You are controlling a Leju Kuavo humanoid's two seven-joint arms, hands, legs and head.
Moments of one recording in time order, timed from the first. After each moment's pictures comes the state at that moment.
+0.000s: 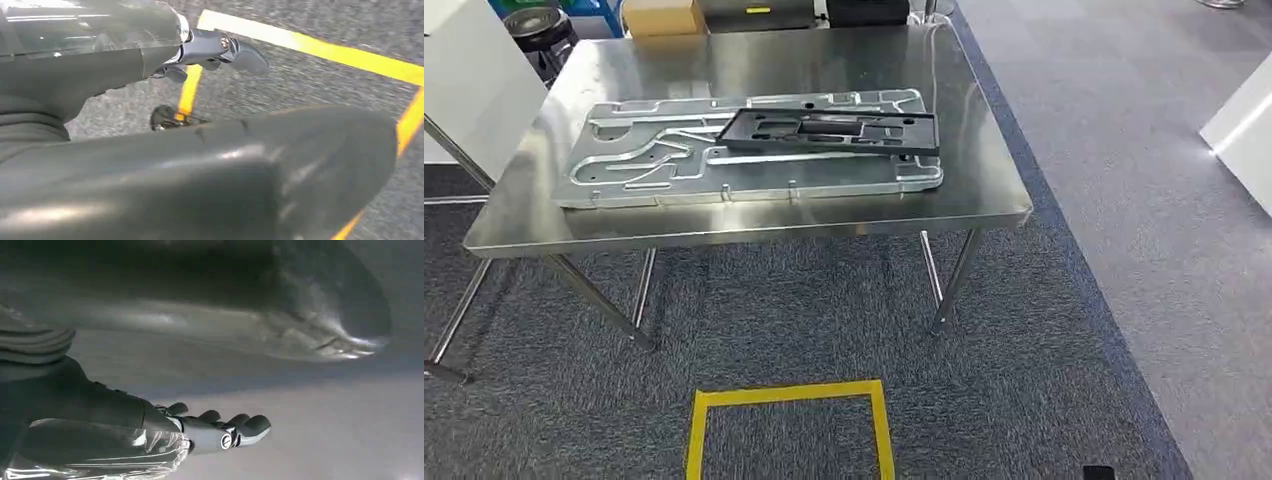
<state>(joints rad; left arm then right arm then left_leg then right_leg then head) -0.06 -0.05 1.33 -0.23 -0.92 -0.07 -0.34 -0.01 -0.08 -0.83 -0.39 0.72 -0.53 -0.36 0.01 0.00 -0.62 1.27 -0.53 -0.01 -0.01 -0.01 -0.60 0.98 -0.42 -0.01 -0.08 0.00</state>
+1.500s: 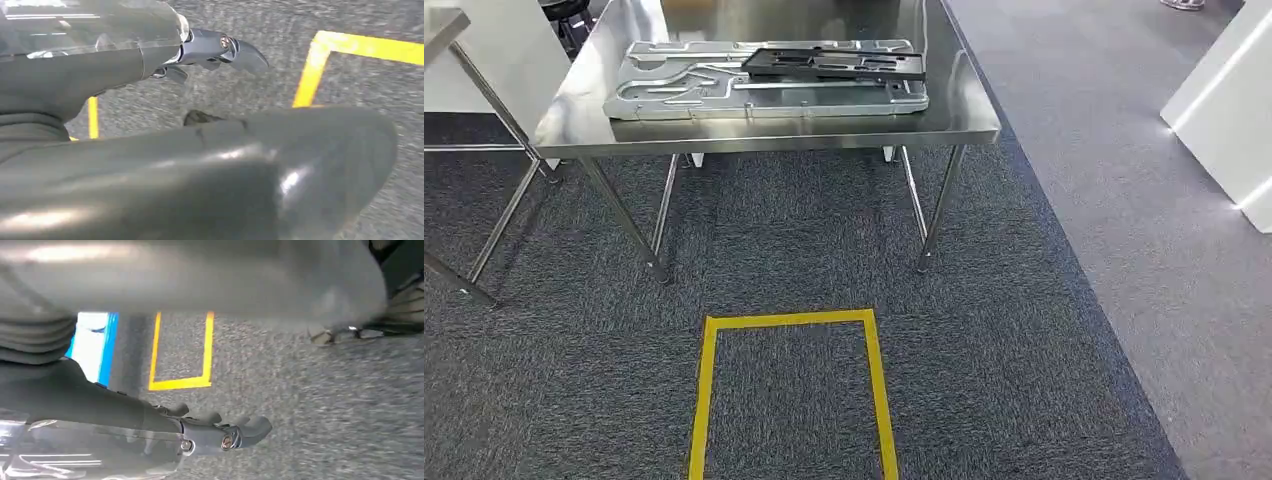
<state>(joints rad) -0.08 -0.08 1.30 -0.23 -0.99 -0.06 -0.23 -0.05 0.04 -0.83 -0.20 0.81 -0.04 0.11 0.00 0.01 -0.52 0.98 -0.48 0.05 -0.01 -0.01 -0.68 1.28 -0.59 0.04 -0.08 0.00</state>
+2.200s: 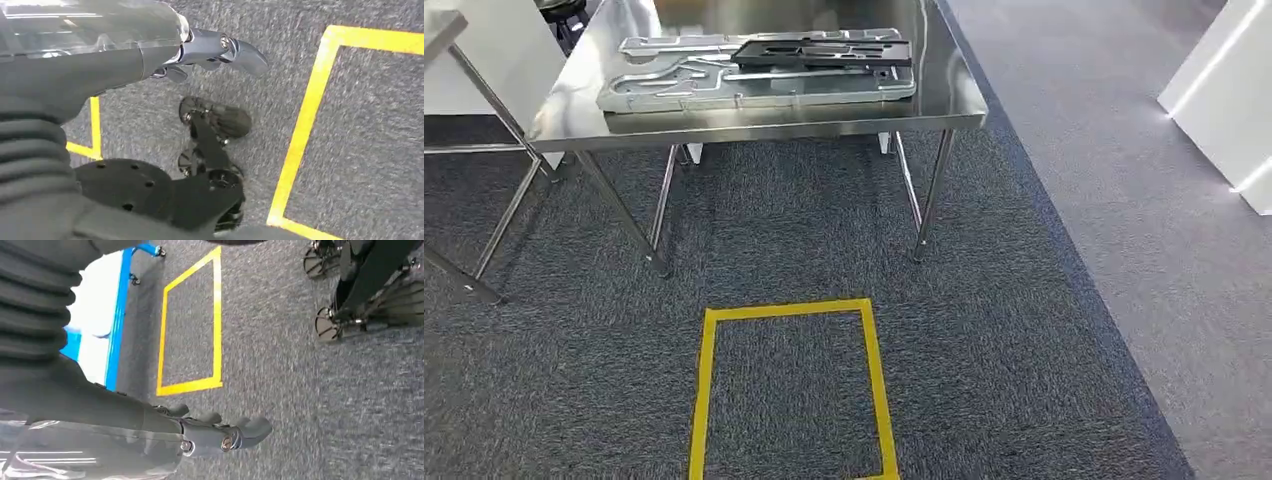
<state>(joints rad) -0.08 -0.07 1.30 -0.23 -0.99 -0.05 -0.26 -0.05 0.05 -0.87 -0.20 0.80 -0.06 0.14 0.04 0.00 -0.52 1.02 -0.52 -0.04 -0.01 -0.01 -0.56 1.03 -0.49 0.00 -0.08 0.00</state>
